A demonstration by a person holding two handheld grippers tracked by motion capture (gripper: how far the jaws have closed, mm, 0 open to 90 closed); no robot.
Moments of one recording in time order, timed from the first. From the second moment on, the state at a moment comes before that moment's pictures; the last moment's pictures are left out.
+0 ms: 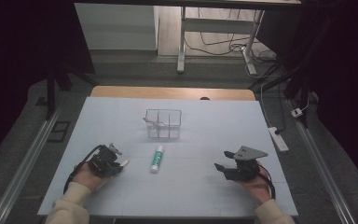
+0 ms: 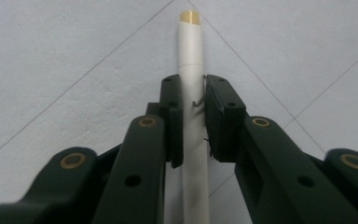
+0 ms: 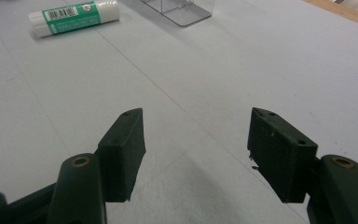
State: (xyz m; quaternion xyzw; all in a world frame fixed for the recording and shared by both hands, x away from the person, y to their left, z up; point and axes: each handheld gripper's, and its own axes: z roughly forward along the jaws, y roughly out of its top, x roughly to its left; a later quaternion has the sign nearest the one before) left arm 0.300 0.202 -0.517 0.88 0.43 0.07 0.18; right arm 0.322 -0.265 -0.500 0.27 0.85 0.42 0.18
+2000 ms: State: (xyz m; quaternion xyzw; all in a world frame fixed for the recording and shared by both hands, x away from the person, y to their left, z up) left arm 0.283 0.230 -0.463 0.83 0.44 0.14 0.31; right arm 0.318 -0.278 -0.498 0.28 0.84 0.43 0.19
